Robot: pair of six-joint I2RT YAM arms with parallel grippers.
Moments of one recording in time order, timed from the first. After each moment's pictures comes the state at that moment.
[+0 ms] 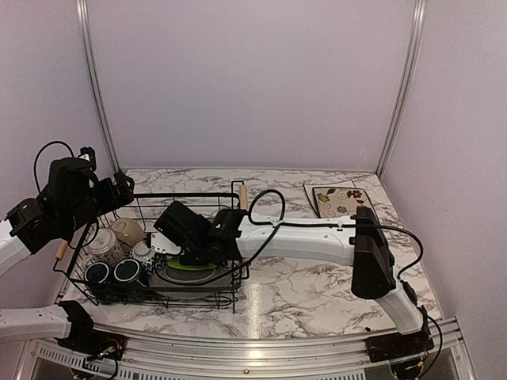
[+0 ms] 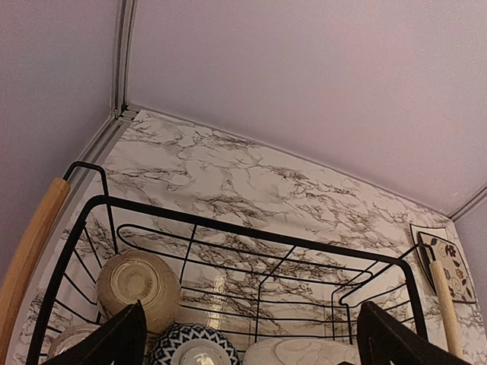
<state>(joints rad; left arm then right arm) -0.61 0.83 0.90 -0.54 -0.51 -0.62 1.27 2.34 2.13 -0.63 0.55 -0.63</state>
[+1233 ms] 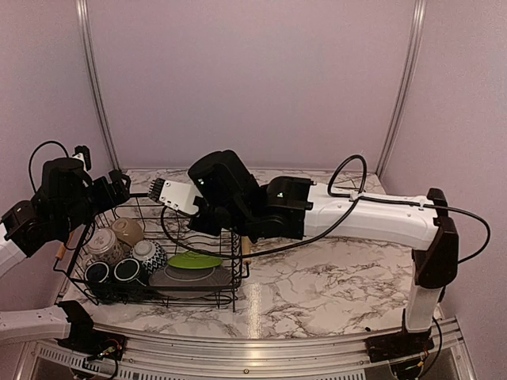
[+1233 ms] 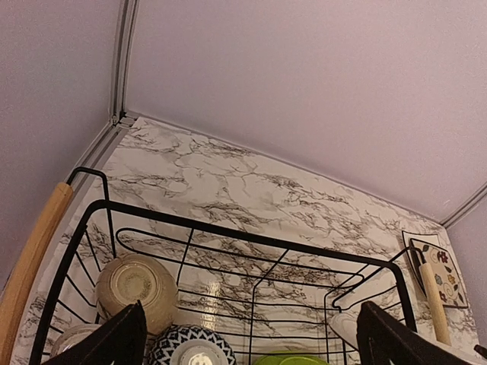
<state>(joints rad) -0.61 0.79 0.90 -0.54 -0.51 -0.62 1.28 1.96 1.88 -0.42 0.52 -0.59</state>
